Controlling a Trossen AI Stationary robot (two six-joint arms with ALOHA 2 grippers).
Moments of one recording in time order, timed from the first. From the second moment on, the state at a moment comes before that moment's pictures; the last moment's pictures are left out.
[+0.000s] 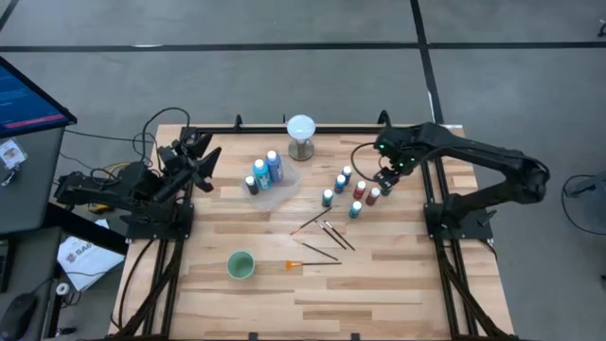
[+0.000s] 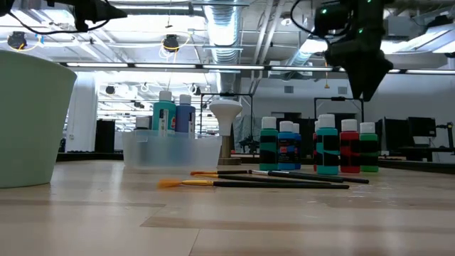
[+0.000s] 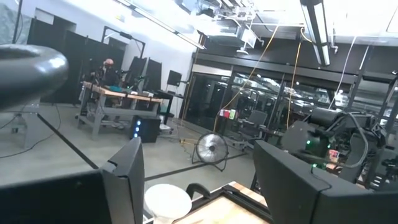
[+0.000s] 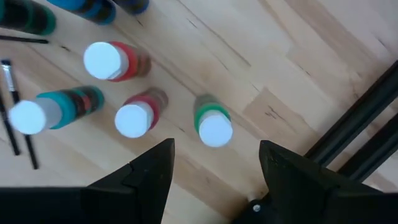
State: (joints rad) left arm -0.12 0.40 0.40 0.38 -0.82 0.00; right arm -0.44 1.29 1.13 -1.29 0.10 0.42
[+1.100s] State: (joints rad) left arm -0.13 0.40 0.40 0.37 -0.83 0.00; right arm -0.51 1.26 0.91 -1.11 0.03 0.41
